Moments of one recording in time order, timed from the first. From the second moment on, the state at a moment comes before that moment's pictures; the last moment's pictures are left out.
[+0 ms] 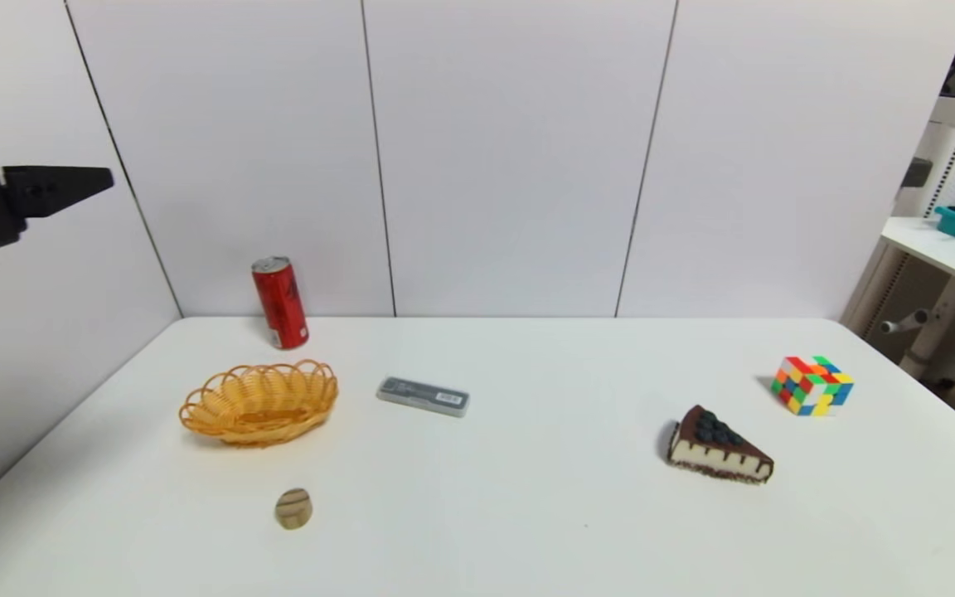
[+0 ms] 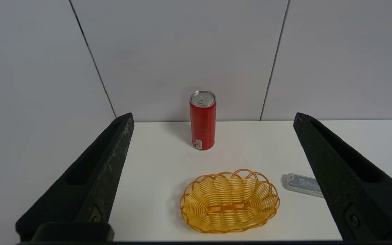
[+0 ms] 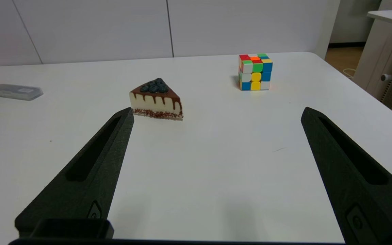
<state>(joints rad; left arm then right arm) -0.02 1.19 -1.08 -0.03 0.02 0.01 0.00 0.00 0.00 -0.07 -0.01 0.05</state>
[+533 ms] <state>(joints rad) -0.03 1.65 -1.23 -0.25 0.01 0.05 0.00 0.00 0.00 -0.07 -0.01 0.05</state>
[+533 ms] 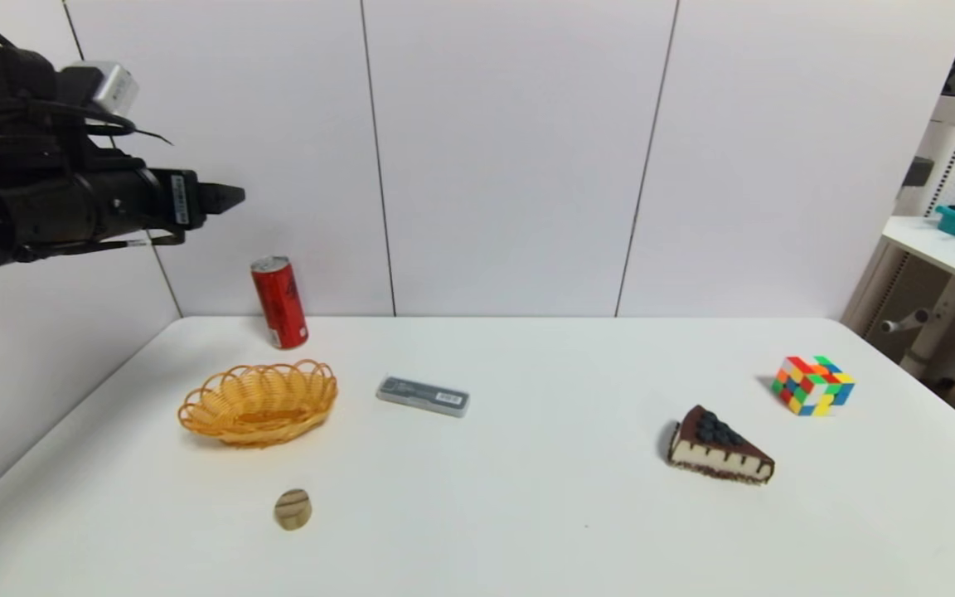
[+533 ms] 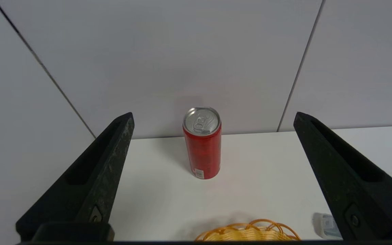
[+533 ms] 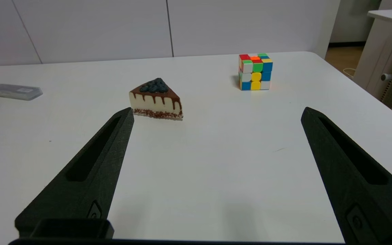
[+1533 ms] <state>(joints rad) 0.03 2.09 -1.12 -0.84 -0.06 -0.02 0.00 0.00 0.00 -0.07 -0.01 0.05</state>
